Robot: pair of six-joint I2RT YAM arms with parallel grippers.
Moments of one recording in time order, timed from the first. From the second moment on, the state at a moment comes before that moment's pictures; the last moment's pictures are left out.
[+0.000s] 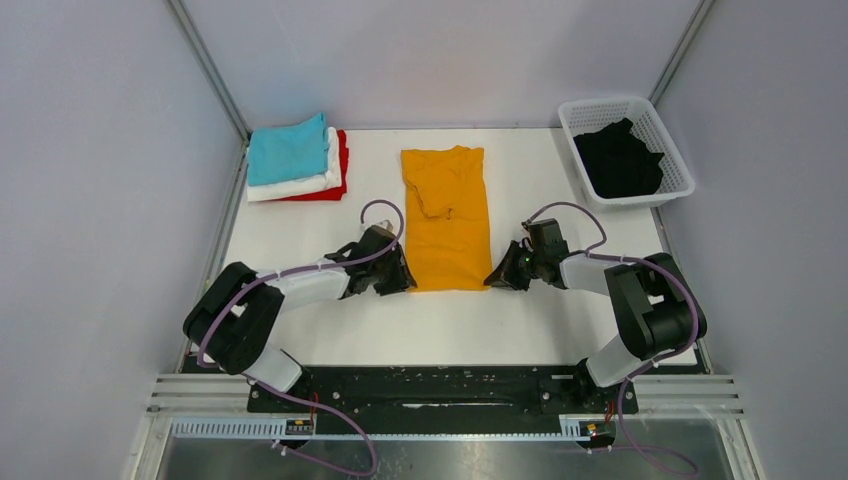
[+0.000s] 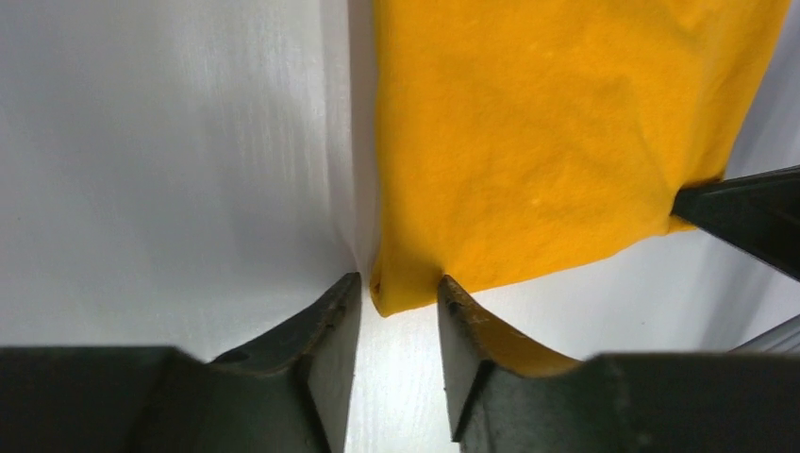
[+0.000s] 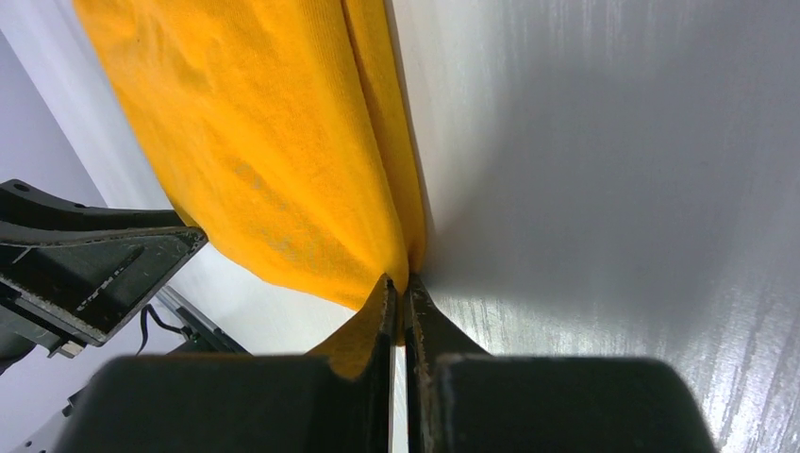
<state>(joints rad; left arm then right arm) -0.63 1.52 0.68 -0.08 0.08 -0.84 0.30 1.59 0.59 0.02 -0.45 0.77</state>
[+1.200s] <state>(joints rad) -0.94 0.69 0.55 -0.48 0.01 -0.96 0.56 0.63 0.55 -0.64 -0.35 0.68</state>
